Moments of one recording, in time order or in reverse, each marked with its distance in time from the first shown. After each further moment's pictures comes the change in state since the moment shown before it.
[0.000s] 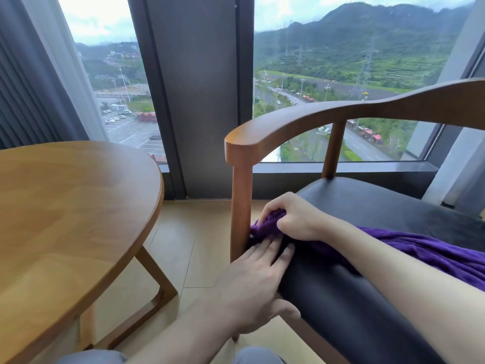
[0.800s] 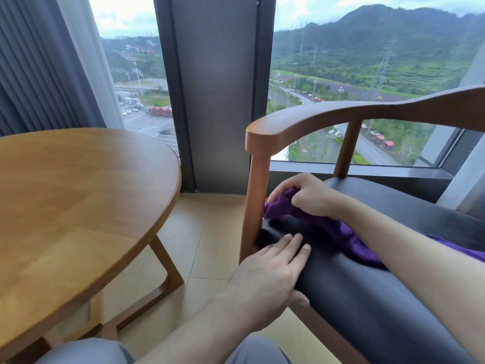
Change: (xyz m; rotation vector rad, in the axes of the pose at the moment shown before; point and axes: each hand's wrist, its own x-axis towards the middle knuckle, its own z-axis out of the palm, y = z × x) left_hand -0.007 0.008 0.013 0.073 0.158 0.047; right_hand 0.013 -0.013 -0.020 -0.007 0.058 0.058
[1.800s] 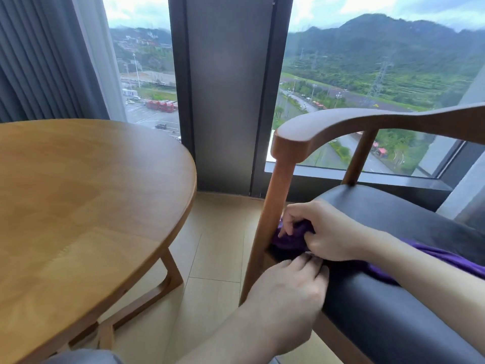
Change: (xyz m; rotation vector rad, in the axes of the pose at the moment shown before) left_hand -0.010 0.008 -0.014 -0.003 -0.024 0.055; right_hand -0.042 -0.024 0.025 -0.230 -0.109 -0.270
